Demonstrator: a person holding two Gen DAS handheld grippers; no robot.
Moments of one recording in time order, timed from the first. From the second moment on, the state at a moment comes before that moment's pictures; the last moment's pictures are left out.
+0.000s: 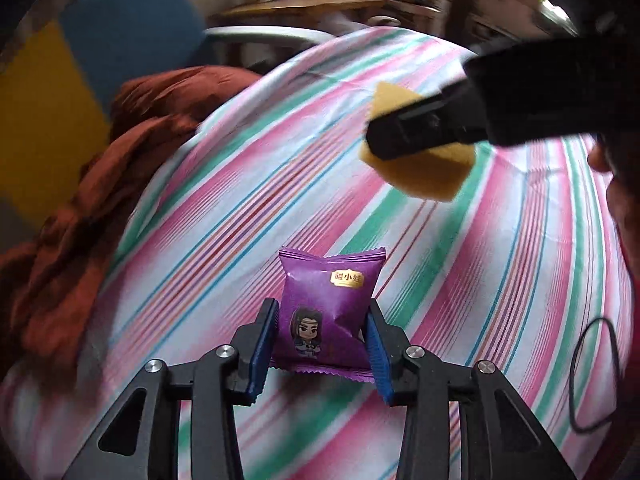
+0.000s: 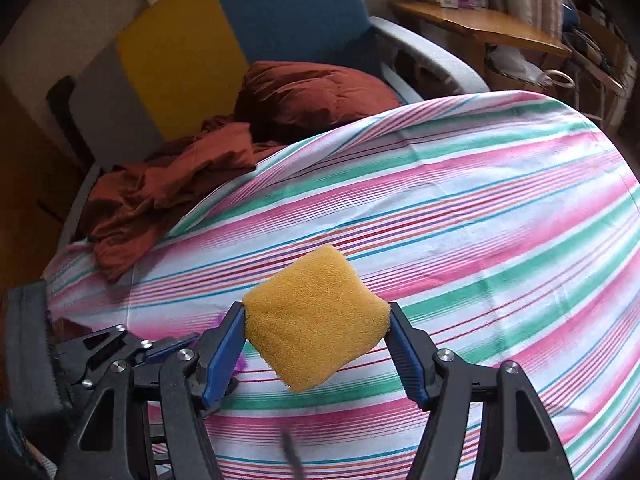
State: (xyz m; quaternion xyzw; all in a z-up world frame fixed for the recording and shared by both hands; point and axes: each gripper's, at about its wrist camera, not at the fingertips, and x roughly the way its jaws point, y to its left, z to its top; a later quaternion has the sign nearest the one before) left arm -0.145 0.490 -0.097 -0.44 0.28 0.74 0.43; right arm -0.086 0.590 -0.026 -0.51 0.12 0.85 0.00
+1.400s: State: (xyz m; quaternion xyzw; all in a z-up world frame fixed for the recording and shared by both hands) left arm -0.046 0.229 0.046 -0.32 0.10 0.92 0.22; right arm -0.039 0.418 -0.057 -0.55 -0.02 0.83 -0.10
